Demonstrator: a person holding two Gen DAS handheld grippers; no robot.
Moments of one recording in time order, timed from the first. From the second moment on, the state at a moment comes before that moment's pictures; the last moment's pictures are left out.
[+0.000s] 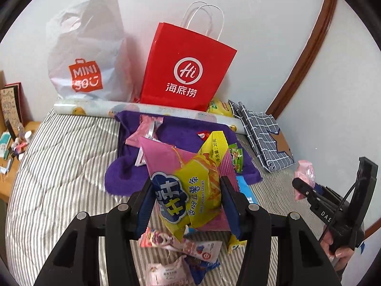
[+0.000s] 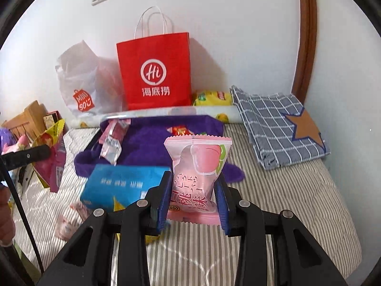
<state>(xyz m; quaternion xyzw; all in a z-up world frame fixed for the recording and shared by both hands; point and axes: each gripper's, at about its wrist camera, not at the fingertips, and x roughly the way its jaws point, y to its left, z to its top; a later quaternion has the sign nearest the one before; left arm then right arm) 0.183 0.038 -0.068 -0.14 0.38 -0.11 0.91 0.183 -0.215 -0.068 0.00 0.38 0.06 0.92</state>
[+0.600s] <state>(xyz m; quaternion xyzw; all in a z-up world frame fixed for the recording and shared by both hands) 0.260 0.042 -0.050 -0.11 0.38 -0.10 0.91 0.274 -0.183 -0.066 0.00 0.38 0.09 0.92</state>
